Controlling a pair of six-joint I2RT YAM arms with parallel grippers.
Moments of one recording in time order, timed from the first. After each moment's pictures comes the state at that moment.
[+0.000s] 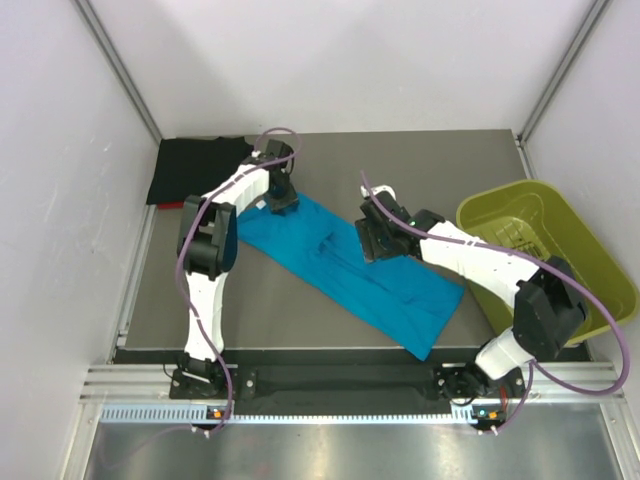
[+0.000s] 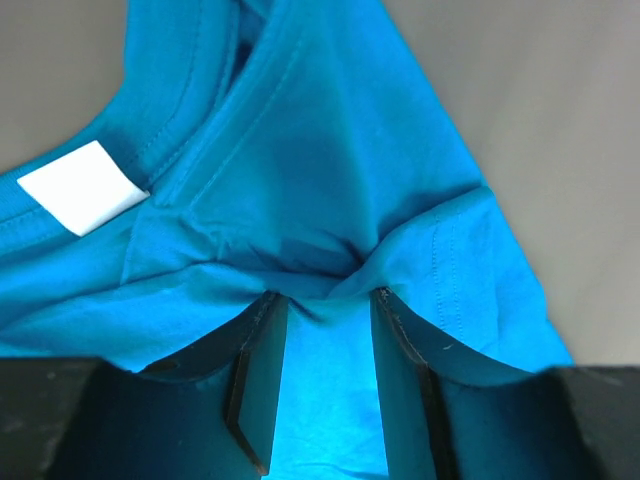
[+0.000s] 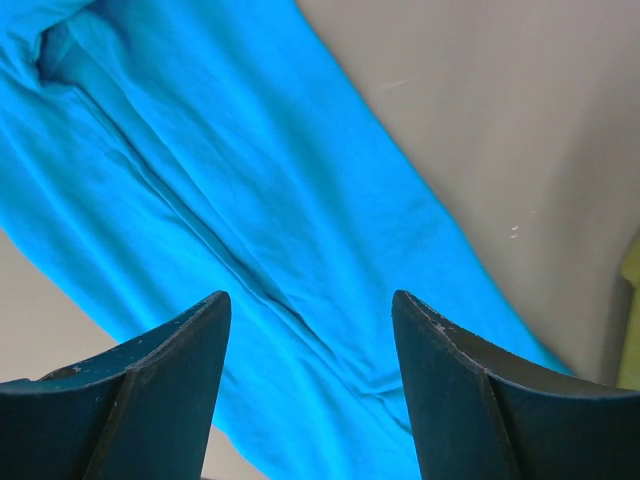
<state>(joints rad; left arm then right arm) -0.29 2.22 1.76 -0.68 -0.07 -0.64 0.74 1.53 1.15 -0.64 0.28 0.36</state>
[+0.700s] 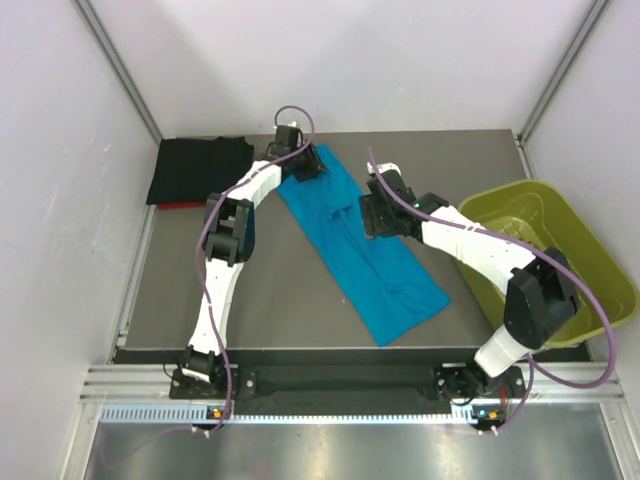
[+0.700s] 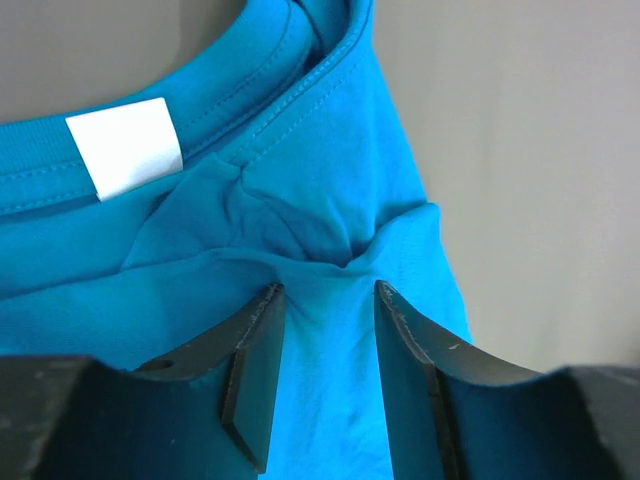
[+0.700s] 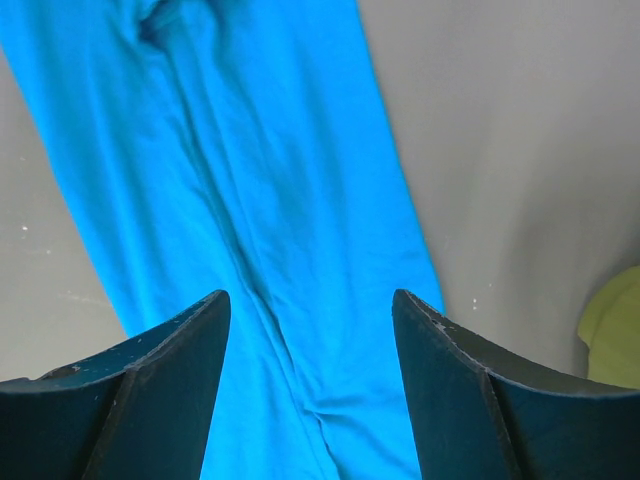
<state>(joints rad) -0.29 2.56 2.19 -0.32 0.22 -0.64 0.64 1.59 1.27 -0.58 0.28 0.32</state>
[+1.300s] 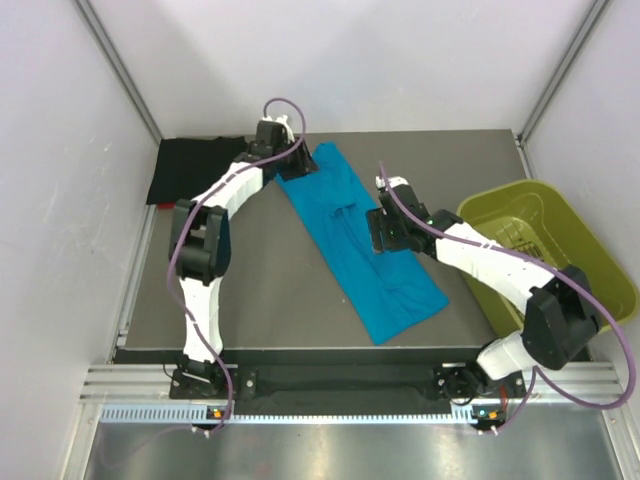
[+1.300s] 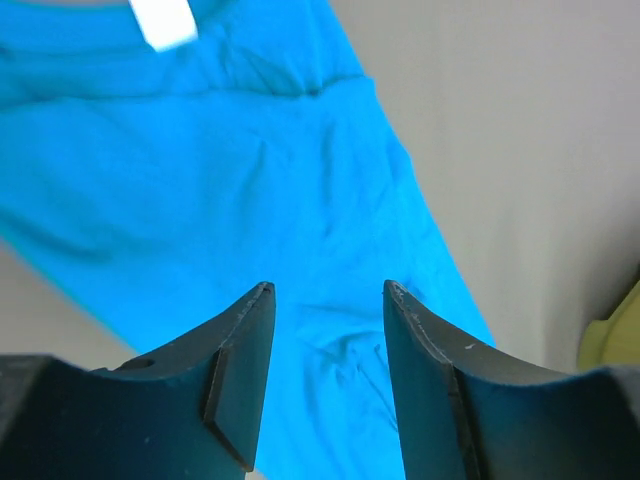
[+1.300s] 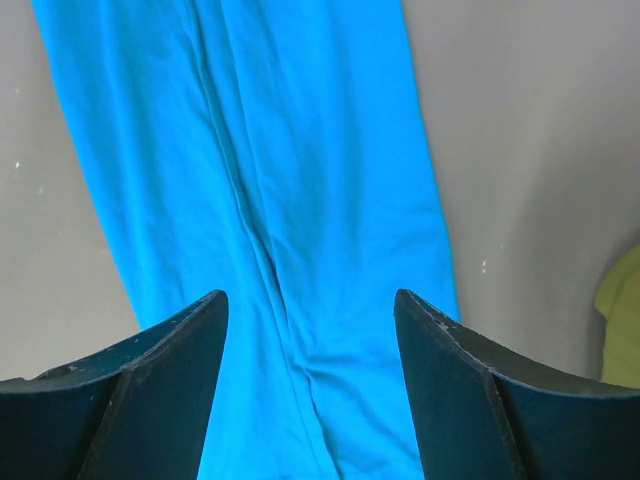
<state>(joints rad) -0.28 2.18 1.78 -0.24 0.29 -0.51 0.64 1.47 1.11 -0.53 0.23 0.30</state>
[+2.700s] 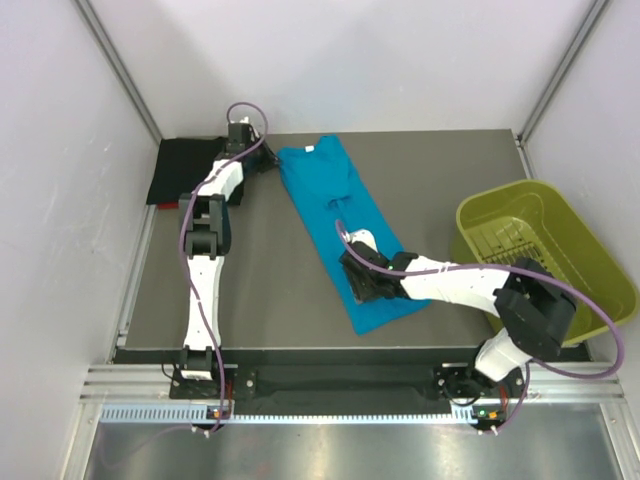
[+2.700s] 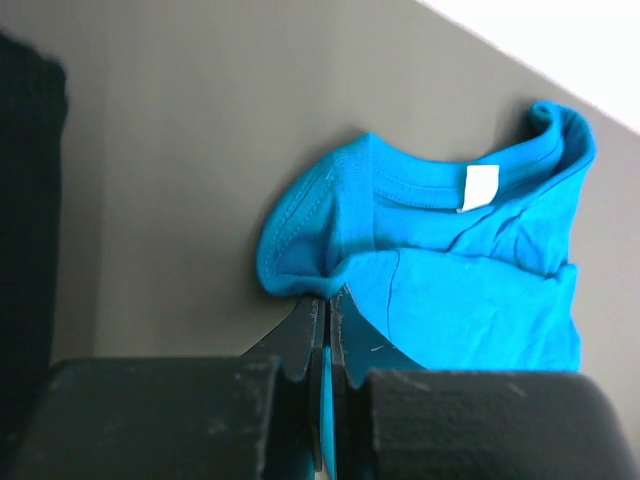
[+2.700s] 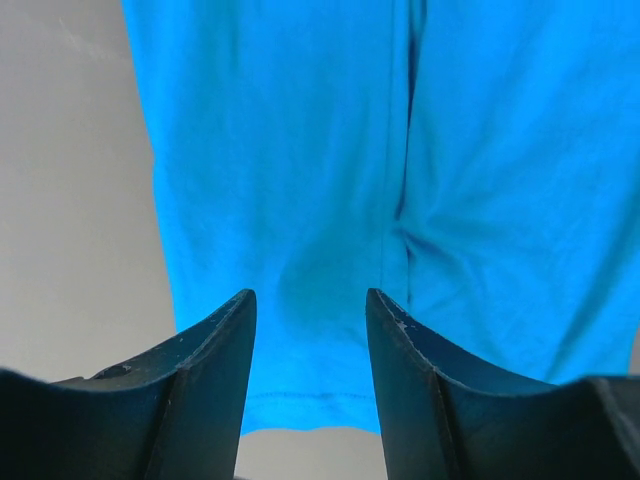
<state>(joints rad) -0.06 2.62 2.22 -0.22 0.32 -0.60 0.97 1.55 0.91 -0.46 0.31 0.49</state>
